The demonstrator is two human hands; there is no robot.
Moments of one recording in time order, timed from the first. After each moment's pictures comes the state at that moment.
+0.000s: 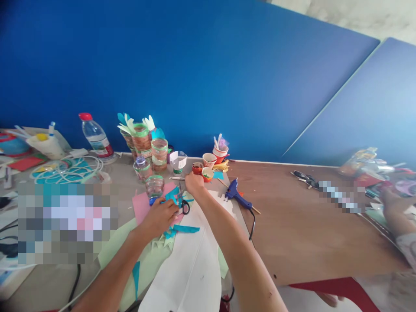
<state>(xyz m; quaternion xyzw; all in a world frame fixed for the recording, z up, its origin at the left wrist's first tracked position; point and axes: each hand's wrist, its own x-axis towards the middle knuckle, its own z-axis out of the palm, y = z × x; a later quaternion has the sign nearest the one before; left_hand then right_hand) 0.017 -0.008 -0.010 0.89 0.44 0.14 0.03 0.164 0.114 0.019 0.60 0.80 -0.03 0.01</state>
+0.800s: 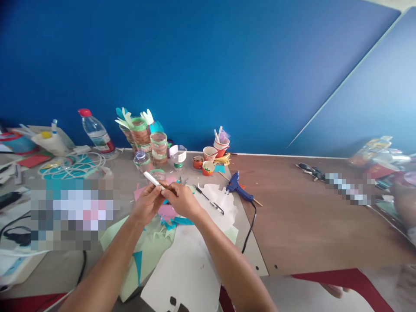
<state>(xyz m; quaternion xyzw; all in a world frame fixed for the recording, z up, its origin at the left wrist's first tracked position) 0.018 -0.004 0.017 0.36 0.30 0.62 0.63 0.154 0.005 0.044 0.44 0.70 -0.44 -0.36</state>
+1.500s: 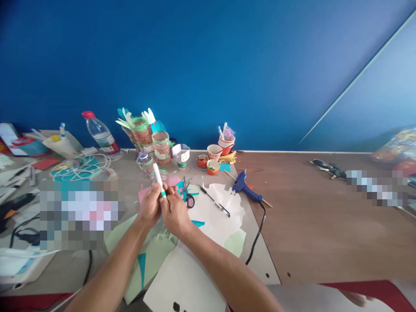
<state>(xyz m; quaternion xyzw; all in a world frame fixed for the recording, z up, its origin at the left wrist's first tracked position) 0.028 -0.008 0.020 0.33 0.37 0.63 0.60 0.121 -0.018 0.011 0.43 0.71 -0.34 -0.44</state>
